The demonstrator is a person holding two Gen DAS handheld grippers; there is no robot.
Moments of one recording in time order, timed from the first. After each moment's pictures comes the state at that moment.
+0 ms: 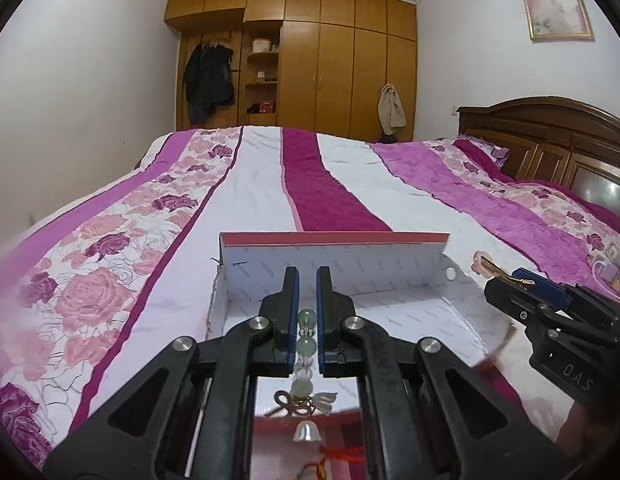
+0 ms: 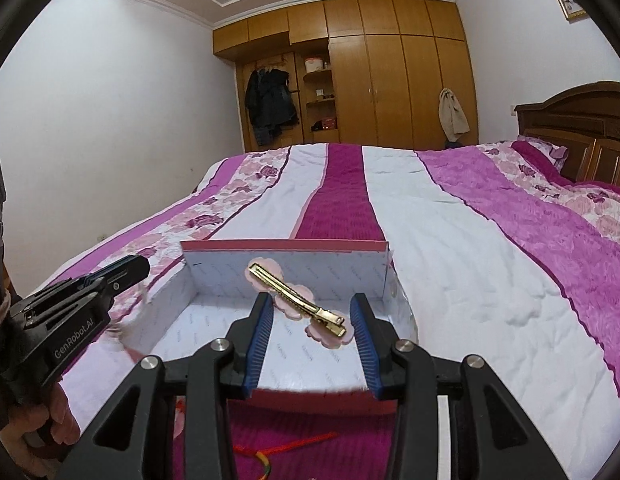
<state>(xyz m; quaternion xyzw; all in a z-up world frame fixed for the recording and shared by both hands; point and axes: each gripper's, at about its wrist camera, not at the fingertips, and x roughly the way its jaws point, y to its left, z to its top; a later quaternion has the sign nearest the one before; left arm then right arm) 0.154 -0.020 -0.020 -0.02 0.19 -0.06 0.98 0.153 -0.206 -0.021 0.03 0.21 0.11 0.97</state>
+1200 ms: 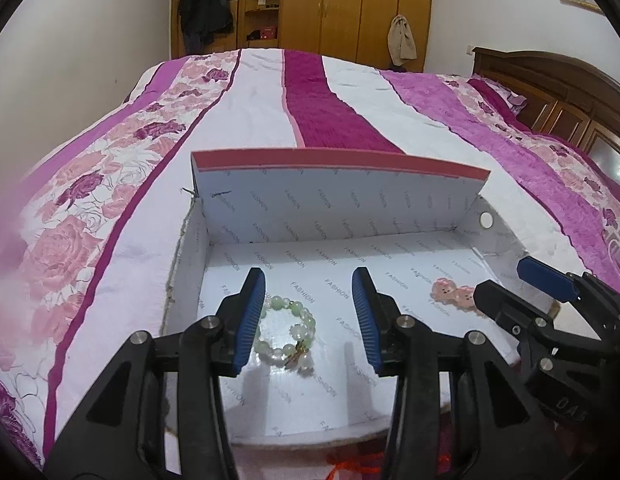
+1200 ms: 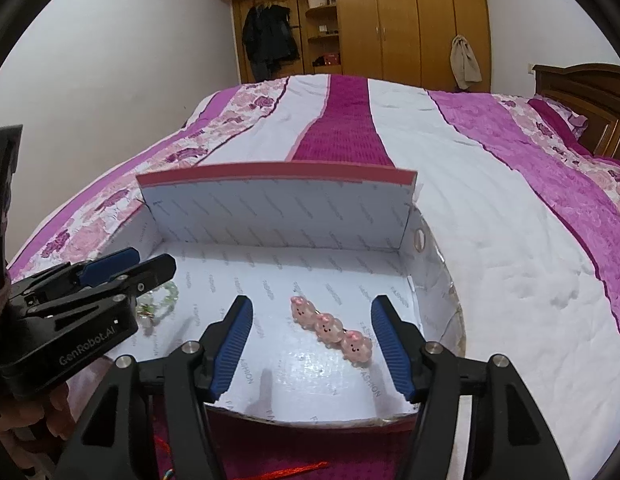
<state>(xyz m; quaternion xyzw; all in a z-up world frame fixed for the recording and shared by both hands) 0.202 -0.027 -0.049 -0.02 0.33 -0.06 0.94 0.211 -0.194 -0.058 0.01 0.32 0.12 0.94</state>
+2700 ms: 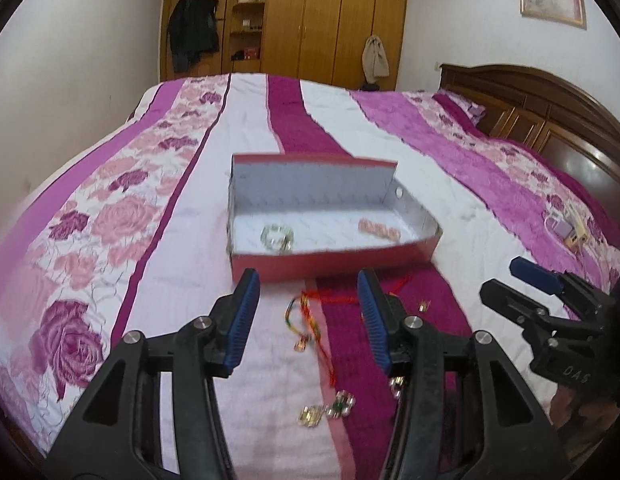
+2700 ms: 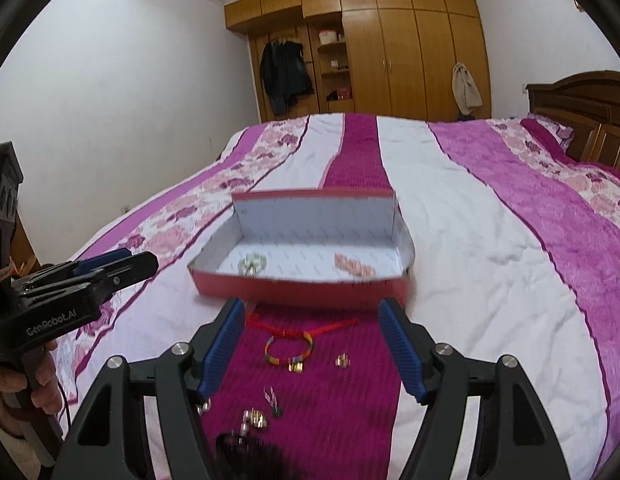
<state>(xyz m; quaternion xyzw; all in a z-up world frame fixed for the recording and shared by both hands) 0.040 -0.002 -0.002 -0.02 0.30 -0.09 0.95 0.035 -0.215 -0.007 0.03 0.28 0.15 0.95</state>
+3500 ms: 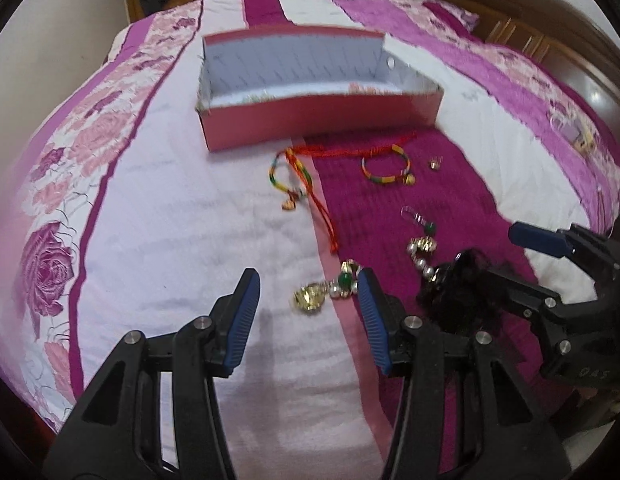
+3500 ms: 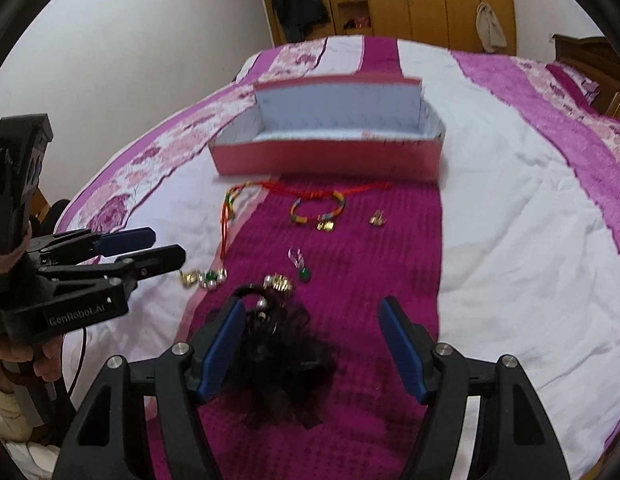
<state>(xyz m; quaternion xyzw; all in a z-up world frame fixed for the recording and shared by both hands) 0.024 -0.020 -0.074 0.05 0.45 -0.11 0.89 0.003 -0.199 -0.073 0.01 0.41 0.18 0.89</state>
